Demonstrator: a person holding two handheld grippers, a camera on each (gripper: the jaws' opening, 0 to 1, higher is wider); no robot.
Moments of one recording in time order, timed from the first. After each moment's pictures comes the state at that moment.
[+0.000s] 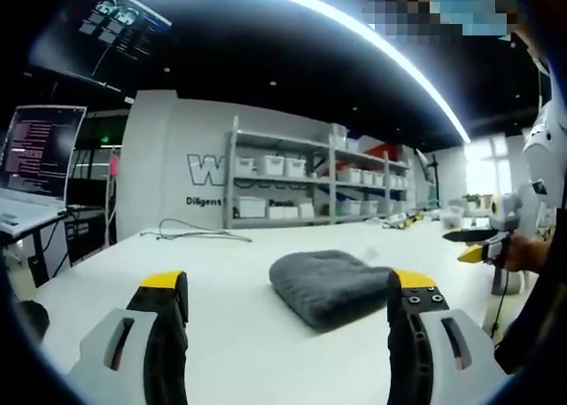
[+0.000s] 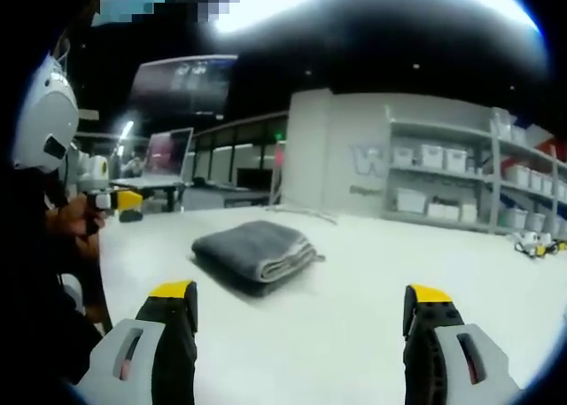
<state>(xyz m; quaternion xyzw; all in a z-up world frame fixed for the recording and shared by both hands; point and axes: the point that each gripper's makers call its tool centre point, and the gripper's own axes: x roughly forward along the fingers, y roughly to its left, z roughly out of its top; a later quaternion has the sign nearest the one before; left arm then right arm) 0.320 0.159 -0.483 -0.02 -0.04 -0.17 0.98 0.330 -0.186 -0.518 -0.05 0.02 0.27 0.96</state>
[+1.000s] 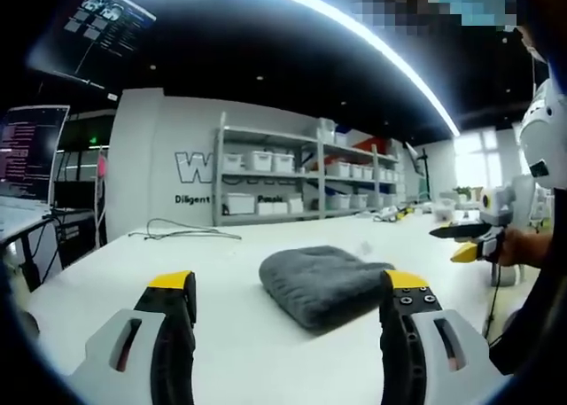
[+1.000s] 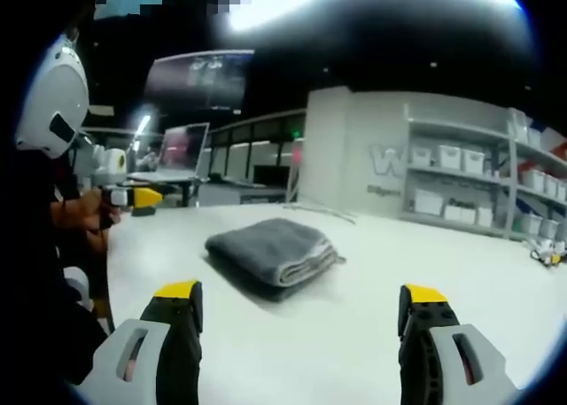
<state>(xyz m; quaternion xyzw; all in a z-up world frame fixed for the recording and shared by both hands) 0.338 0.145 -0.488 -0.01 -0.02 -0.20 0.98 0.338 -0.156 -0.522 -0.06 0.03 0.31 0.95</state>
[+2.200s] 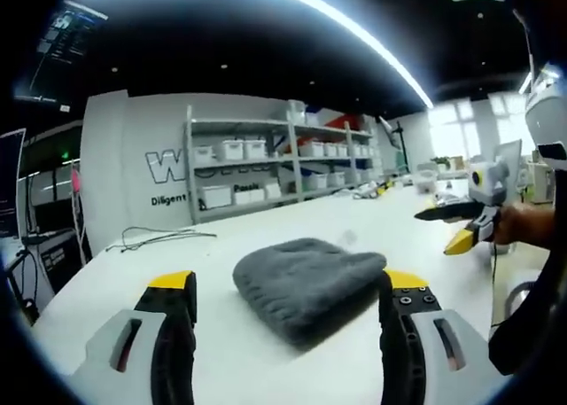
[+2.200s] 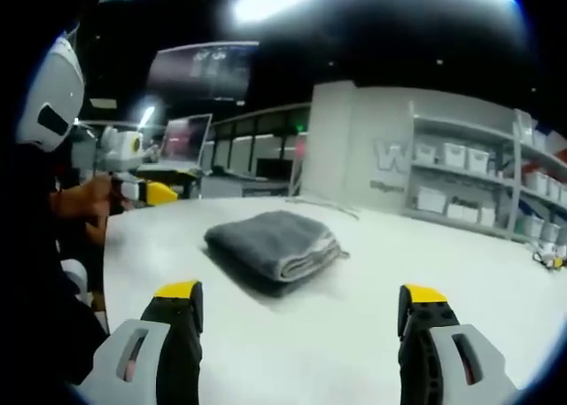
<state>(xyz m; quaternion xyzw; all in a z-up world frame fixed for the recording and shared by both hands) 0.364 0.097 -0.487 0.06 0.00 -0.26 0.96 0.342 -0.149 -0.531 -0.08 0.04 0.32 0.94</state>
